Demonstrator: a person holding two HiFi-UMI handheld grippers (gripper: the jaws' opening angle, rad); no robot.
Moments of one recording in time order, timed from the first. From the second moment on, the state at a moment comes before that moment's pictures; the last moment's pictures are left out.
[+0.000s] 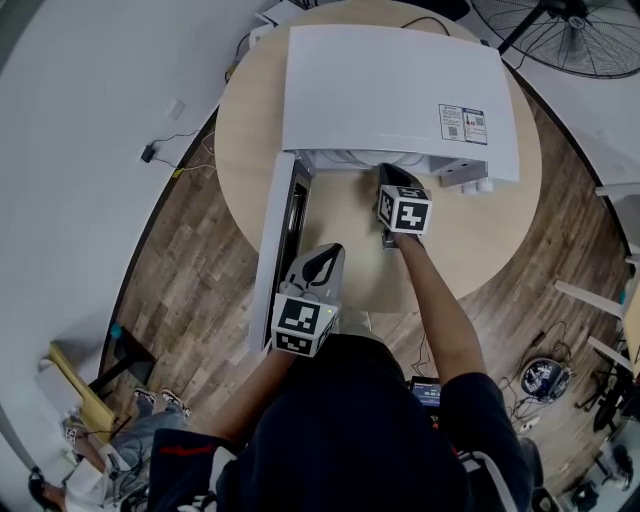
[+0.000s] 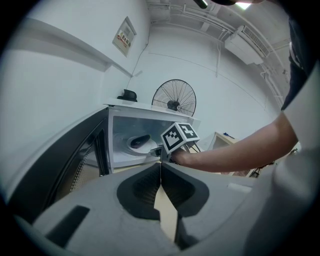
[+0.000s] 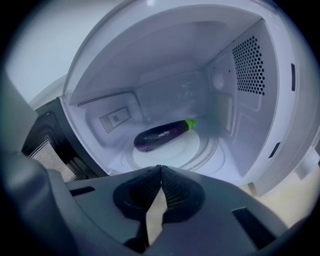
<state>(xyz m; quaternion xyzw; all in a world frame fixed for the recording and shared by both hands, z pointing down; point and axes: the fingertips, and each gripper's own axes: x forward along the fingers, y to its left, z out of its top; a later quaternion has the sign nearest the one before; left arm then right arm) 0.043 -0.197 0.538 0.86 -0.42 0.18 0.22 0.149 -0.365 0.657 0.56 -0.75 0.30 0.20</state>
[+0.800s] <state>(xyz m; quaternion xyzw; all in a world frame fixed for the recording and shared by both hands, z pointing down) 0.048 -0.191 0.504 0.88 -0.42 0.16 0.16 0.152 -0.299 0.551 0.54 -0.80 0.21 0.15</state>
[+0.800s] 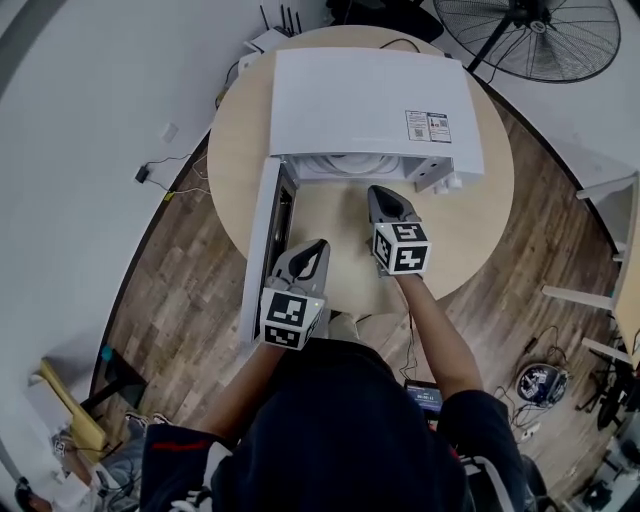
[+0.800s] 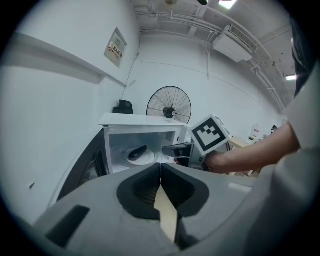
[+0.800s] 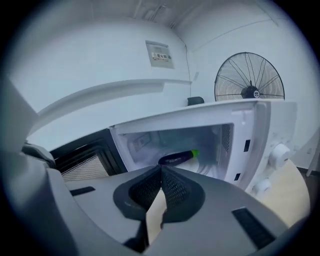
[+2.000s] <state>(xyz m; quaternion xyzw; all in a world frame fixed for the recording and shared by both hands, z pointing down) 0.030 -0.167 0.372 0.90 -0.43 0.09 0.02 0.153 -0.171 0.372 0.54 -0.83 0.12 0.02</state>
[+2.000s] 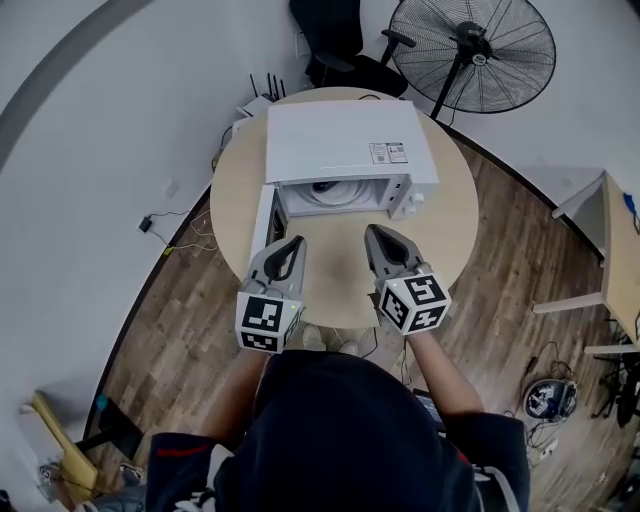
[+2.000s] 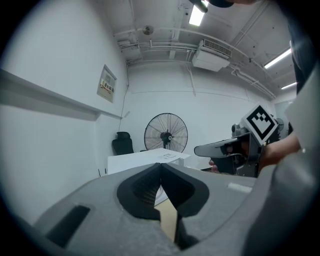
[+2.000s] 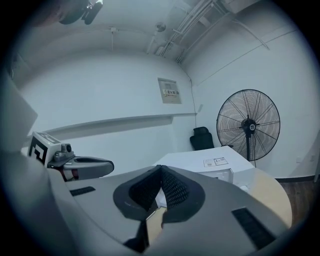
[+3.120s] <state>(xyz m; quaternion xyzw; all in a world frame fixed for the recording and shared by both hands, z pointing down) 0.016 -0.172 0.350 0.89 -0.45 0.08 0.00 0.147 -0.171 0.343 0.54 -0.84 0.07 0.00</state>
